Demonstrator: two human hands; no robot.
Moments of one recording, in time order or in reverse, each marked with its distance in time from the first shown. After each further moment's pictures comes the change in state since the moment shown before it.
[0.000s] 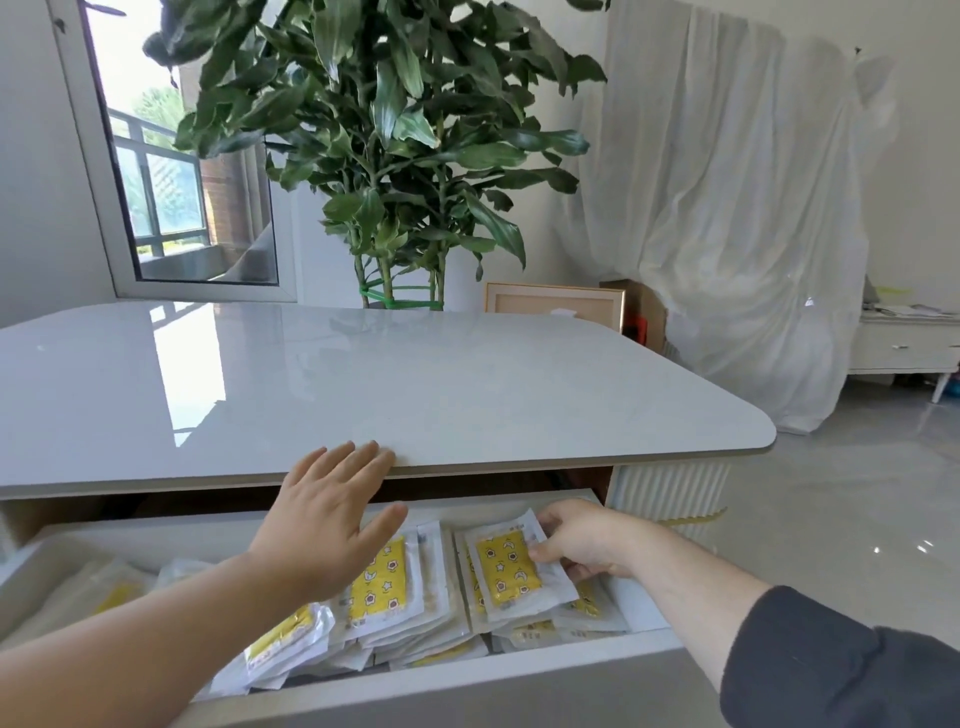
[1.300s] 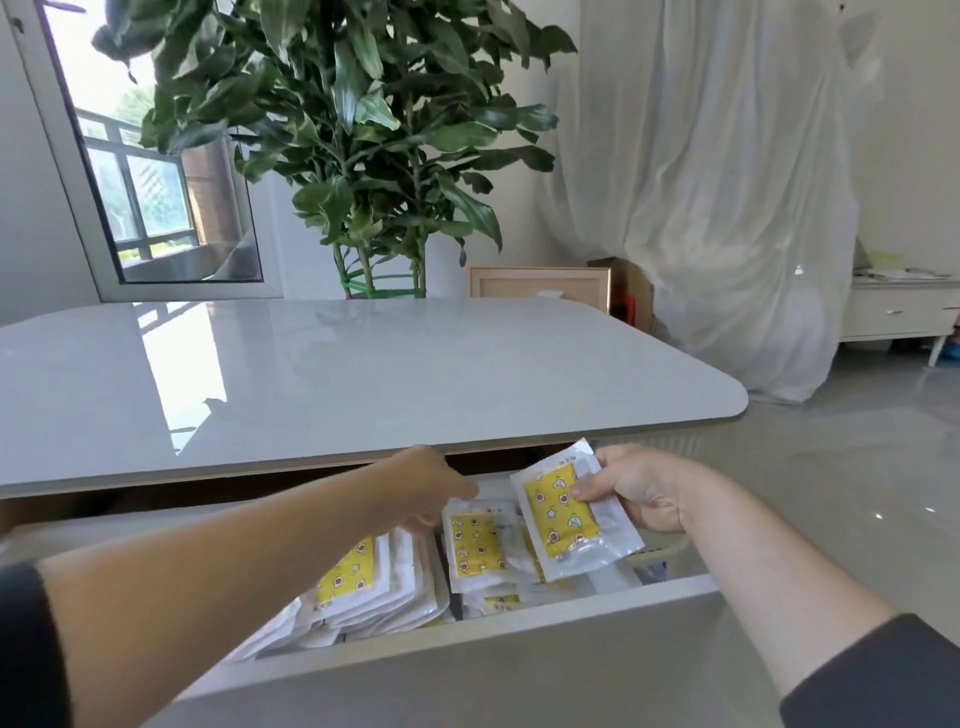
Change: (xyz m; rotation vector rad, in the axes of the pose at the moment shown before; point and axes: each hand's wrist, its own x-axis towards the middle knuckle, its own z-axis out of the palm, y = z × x) left_hand 0.067 0.097 0.006 -0.729 -0.536 -0.484; right_hand -0.045 0.022 -0.065 0.502 0.017 -0.035
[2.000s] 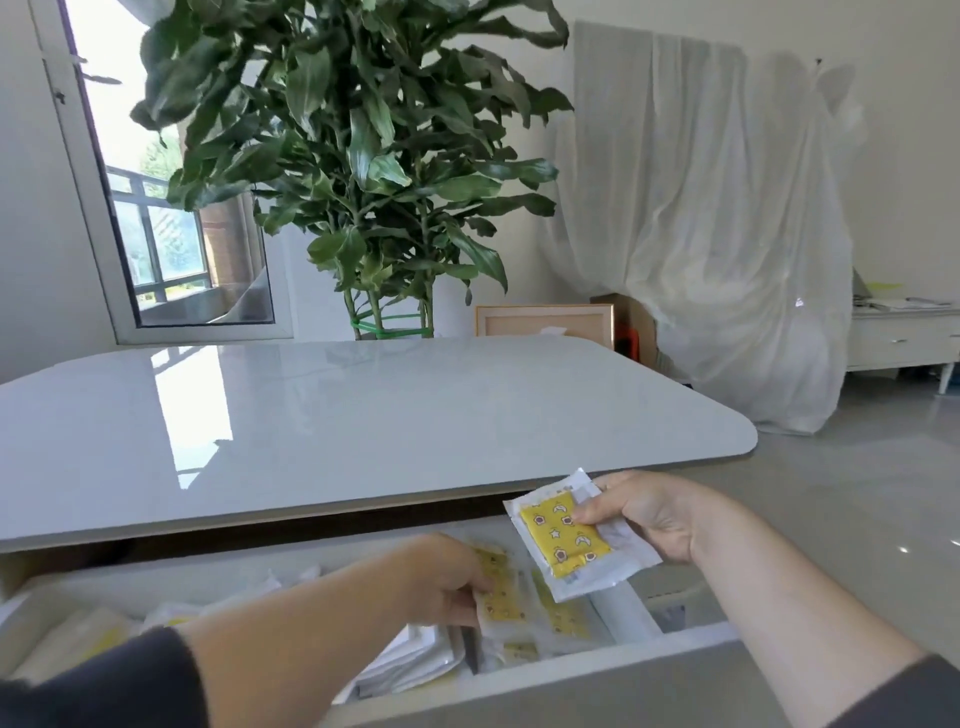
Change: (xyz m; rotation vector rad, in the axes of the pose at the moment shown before) left_hand 0.017 -0.020 0.033 -0.642 -0.251 -0.283; right_hand -0.015 -0.022 0.007 0.124 -0.129 -0.021
